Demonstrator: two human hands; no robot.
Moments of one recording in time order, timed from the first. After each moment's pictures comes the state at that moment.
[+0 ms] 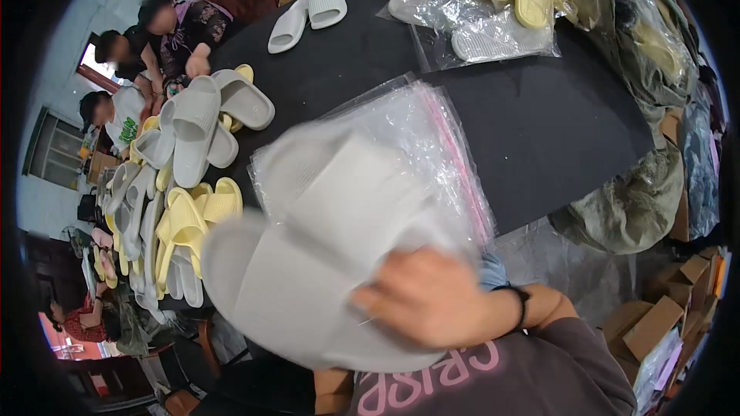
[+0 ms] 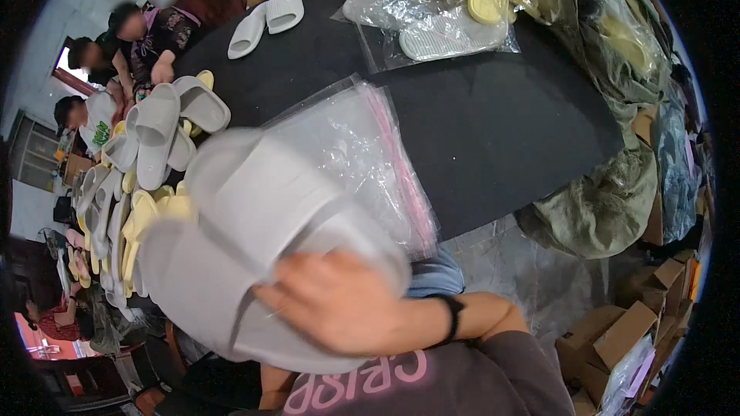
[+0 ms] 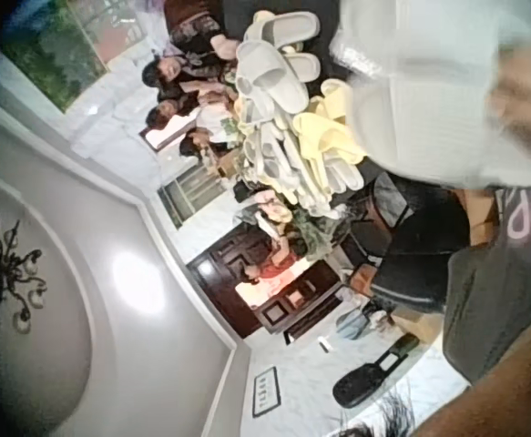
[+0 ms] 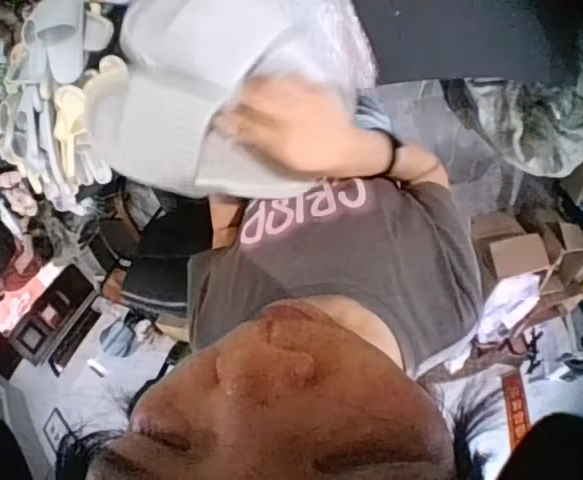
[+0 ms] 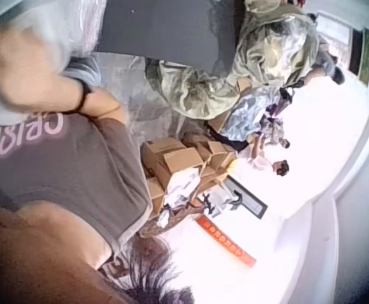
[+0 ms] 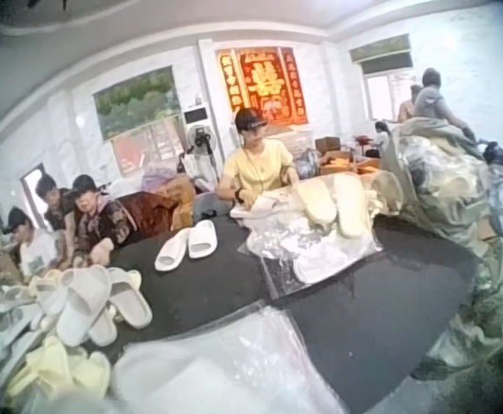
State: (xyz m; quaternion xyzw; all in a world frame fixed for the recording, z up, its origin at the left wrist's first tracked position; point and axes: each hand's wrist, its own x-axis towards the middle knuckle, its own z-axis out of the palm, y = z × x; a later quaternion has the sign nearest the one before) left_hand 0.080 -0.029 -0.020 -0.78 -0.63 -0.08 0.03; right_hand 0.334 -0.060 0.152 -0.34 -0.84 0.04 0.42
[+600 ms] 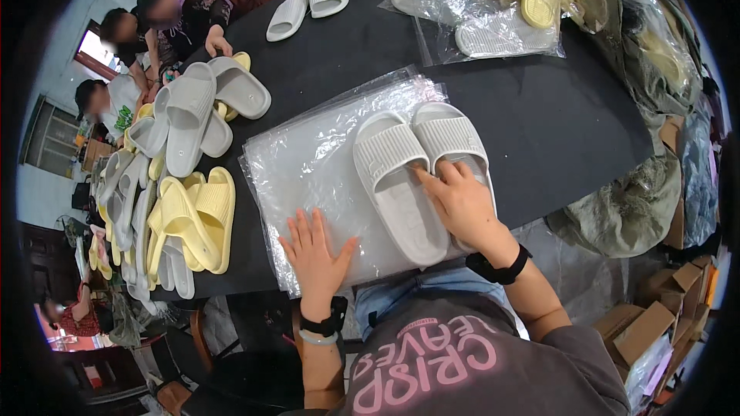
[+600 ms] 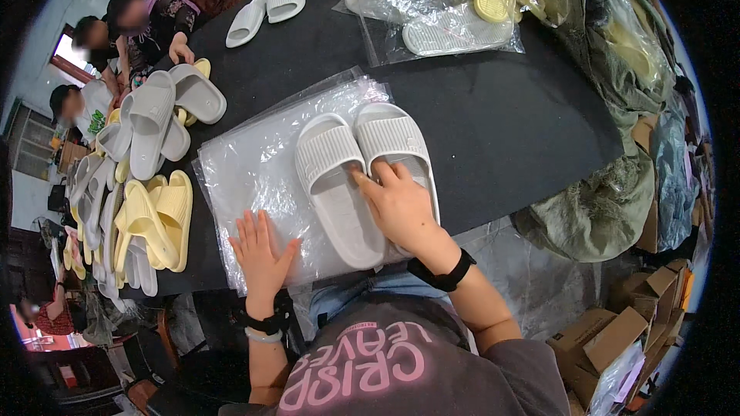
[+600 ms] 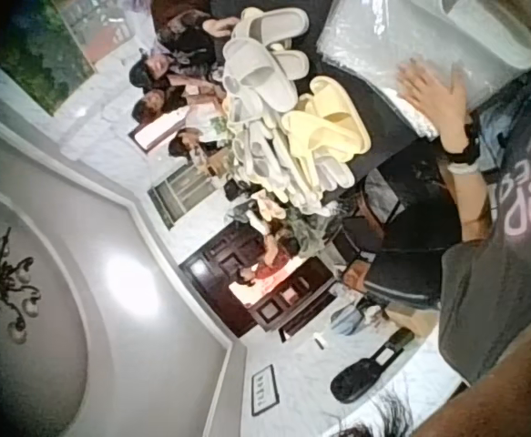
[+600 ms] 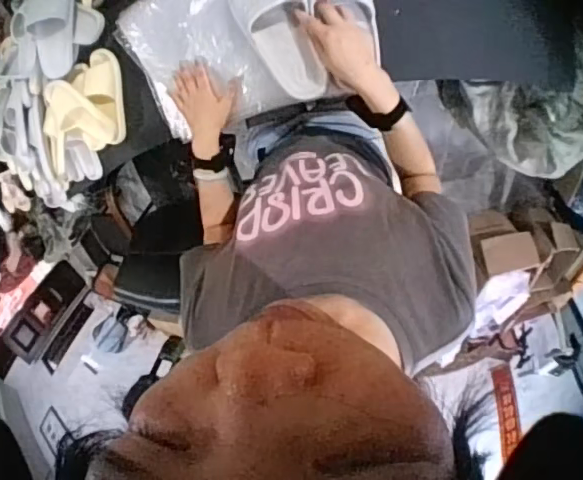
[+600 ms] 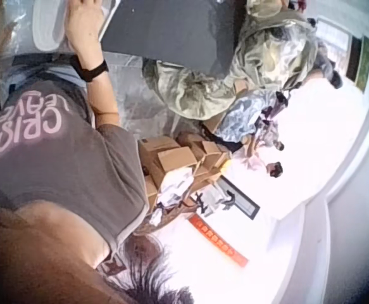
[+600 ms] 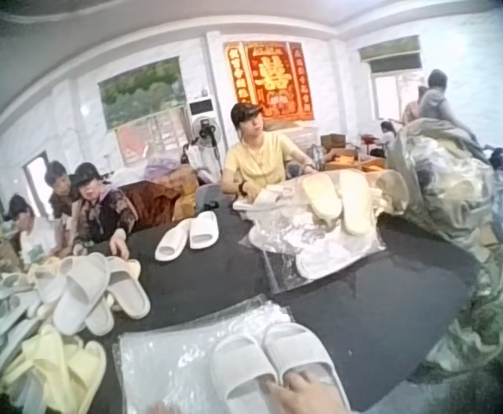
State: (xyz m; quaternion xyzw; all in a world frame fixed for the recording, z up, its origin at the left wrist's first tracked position) left_hand 0.108 -0.013 0.008 -0.75 -0.65 -0.10 -0.02; right_hand 0.396 0.006 0.042 -0.59 -0.77 0.06 0.24
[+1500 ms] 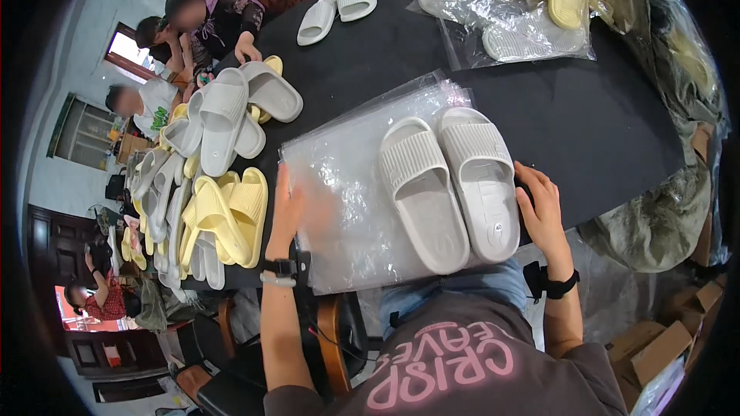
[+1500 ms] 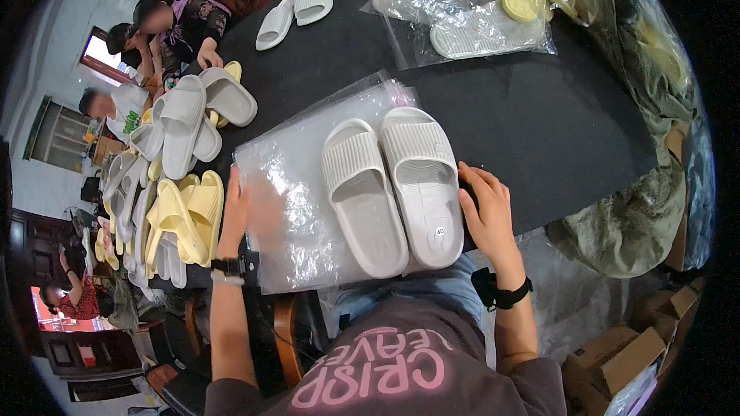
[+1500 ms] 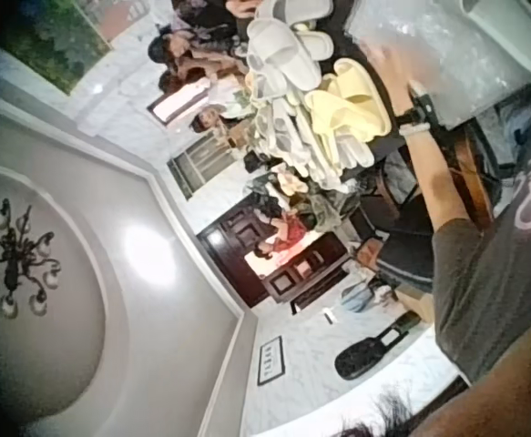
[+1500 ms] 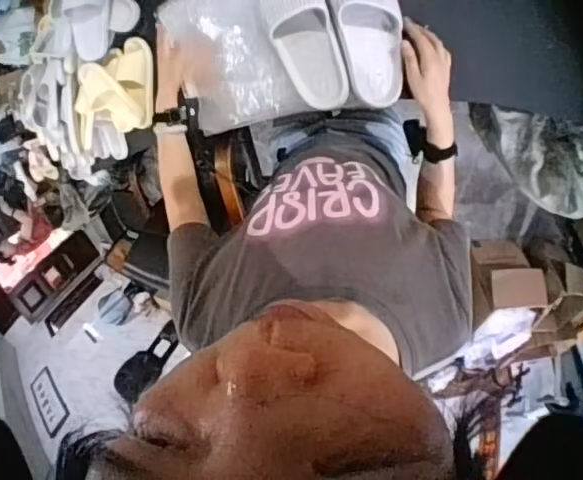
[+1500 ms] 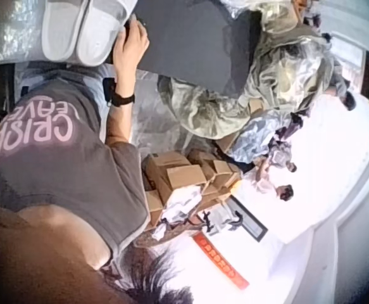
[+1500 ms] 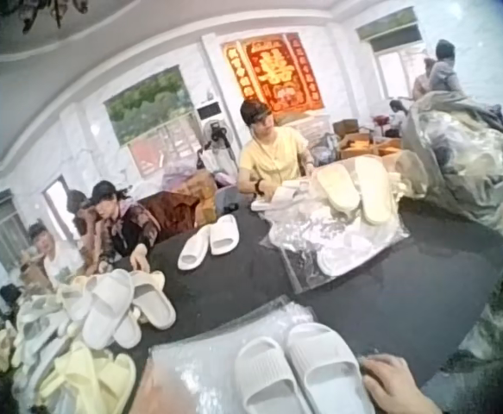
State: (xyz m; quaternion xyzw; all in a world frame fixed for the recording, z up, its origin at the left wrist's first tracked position) left_hand 0.006 0.119 0.021 -0.73 -0.60 -0.23 -0.23; right_hand 0.480 -0.025 0.014 -0.67 -0.62 0.17 0.36
